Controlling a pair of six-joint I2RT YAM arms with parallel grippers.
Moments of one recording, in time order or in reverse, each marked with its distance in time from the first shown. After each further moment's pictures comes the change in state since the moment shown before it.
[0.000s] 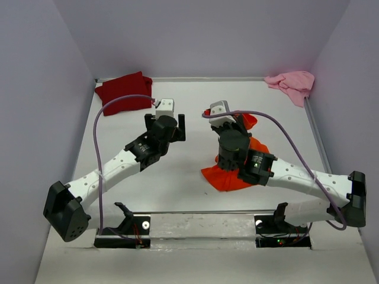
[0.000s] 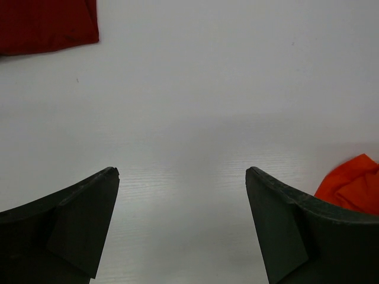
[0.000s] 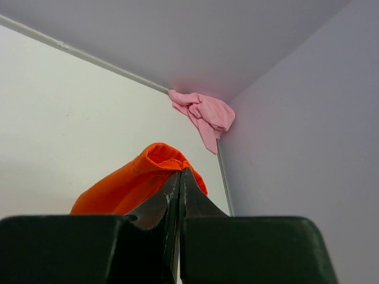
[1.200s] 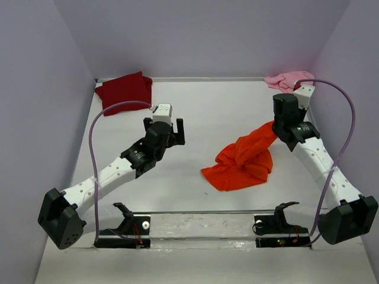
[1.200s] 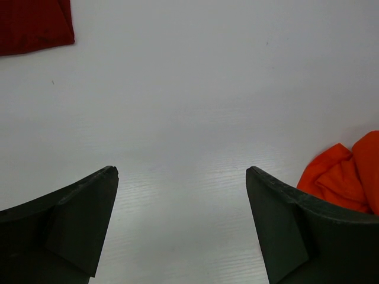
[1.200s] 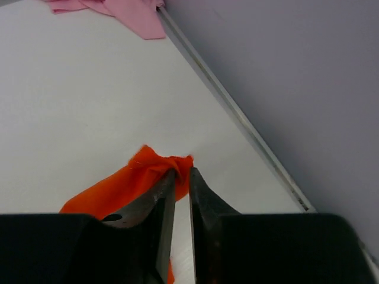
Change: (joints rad) left arm 0.005 -0.064 -0.101 0.121 0.095 0.014; right arm -0.904 -0.077 -0.029 -0.624 -0.475 0.885
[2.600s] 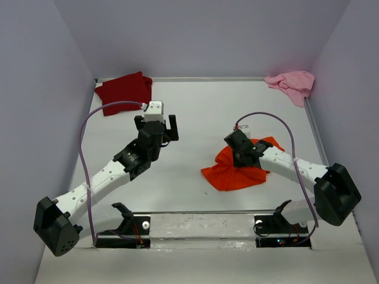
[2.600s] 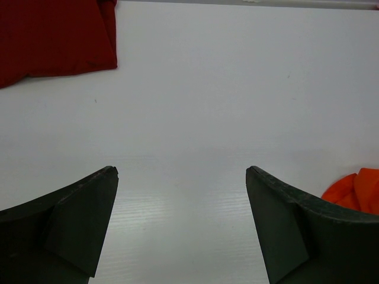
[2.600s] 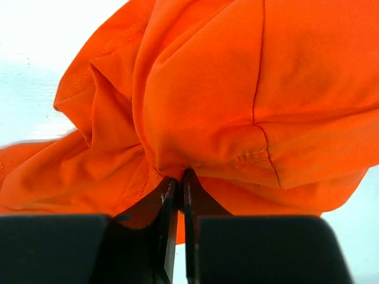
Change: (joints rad) left arm 0.019 -0.092 0.000 0.006 -0.103 0.045; right arm 0.427 0.180 -0.278 -0.054 -0.513 0.262
